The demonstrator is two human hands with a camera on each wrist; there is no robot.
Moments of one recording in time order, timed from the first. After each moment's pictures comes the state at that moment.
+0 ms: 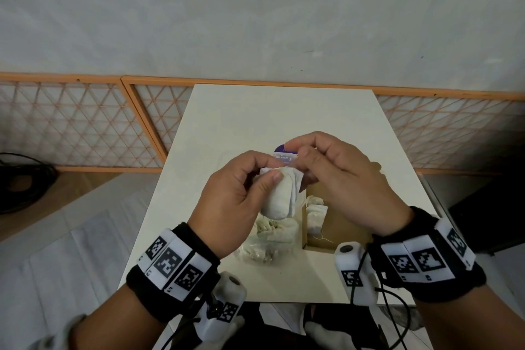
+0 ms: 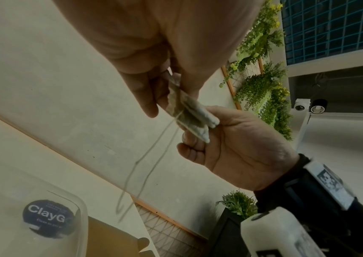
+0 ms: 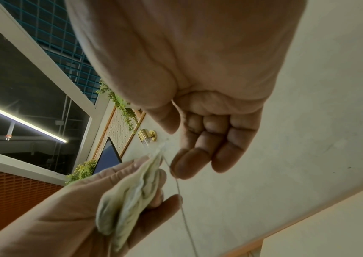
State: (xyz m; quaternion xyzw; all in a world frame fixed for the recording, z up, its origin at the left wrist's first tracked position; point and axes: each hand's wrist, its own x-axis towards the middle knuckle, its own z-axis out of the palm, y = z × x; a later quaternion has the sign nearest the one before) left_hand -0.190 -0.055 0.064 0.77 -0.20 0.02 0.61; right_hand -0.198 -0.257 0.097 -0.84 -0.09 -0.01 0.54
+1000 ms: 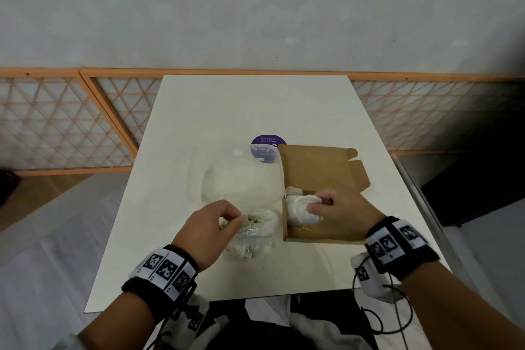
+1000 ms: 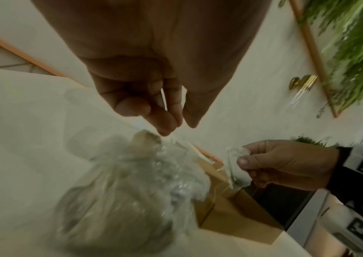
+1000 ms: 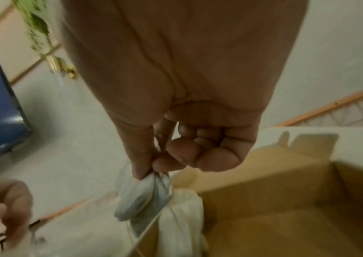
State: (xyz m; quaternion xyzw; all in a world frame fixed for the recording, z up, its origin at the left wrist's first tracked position) left_hand -0.173 -0.040 -0.054 0.91 -0.11 -0.14 0.39; right_hand -0.188 -0.358 -0.049 -0.91 0.05 0.17 0.36
